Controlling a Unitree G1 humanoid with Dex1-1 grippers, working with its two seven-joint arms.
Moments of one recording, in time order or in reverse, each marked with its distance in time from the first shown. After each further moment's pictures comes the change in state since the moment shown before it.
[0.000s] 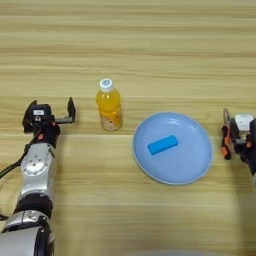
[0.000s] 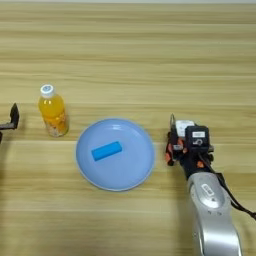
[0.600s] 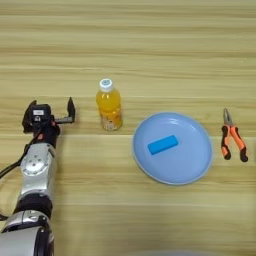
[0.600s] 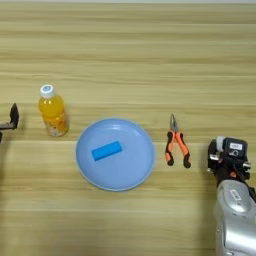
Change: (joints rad) left arm 0.000 0.001 0.001 0.001 -0.001 0.000 -0.001; right arm -0.063 -0.048 -0.160 0.268 0.024 -0.063 -0.057
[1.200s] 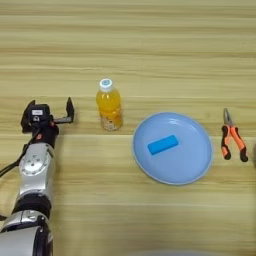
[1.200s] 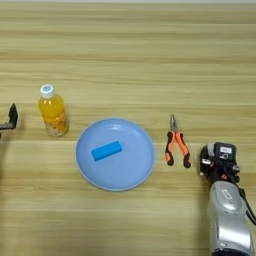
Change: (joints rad) left arm 0.000 0.008 0.001 0.003 0.000 0.000 -0.003; right arm -0.063 -0.013 0.025 0.210 0.008 -0.088 0.008
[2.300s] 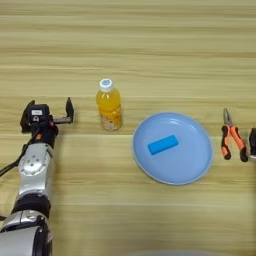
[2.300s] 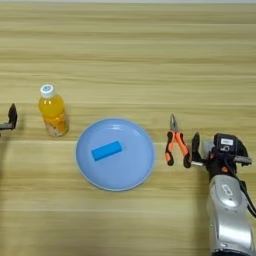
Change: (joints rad) left arm 0.000 0.003 0.001 0.004 0.000 0.000 -0.004; right arm 0.035 0.001 0.030 -0.176 -0.013 -0.014 -0.012
